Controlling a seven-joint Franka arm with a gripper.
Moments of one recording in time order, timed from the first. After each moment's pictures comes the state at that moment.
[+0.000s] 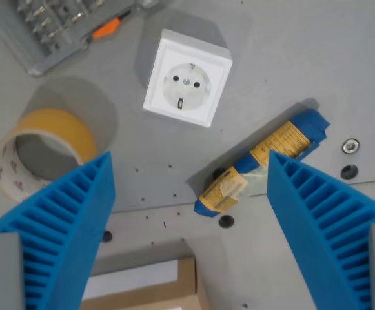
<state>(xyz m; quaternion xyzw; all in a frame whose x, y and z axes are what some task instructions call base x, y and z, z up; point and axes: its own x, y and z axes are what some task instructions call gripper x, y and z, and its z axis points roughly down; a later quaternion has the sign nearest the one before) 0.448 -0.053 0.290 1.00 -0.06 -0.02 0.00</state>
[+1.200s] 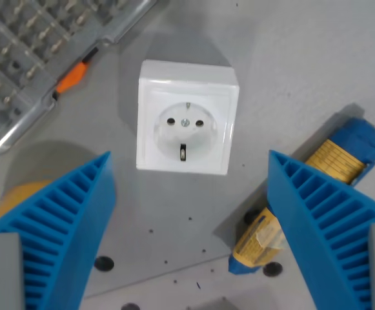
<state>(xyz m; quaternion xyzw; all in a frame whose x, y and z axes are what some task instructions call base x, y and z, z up) 0.452 -0.054 0.201 0.99 -0.16 -0.02 0.00</state>
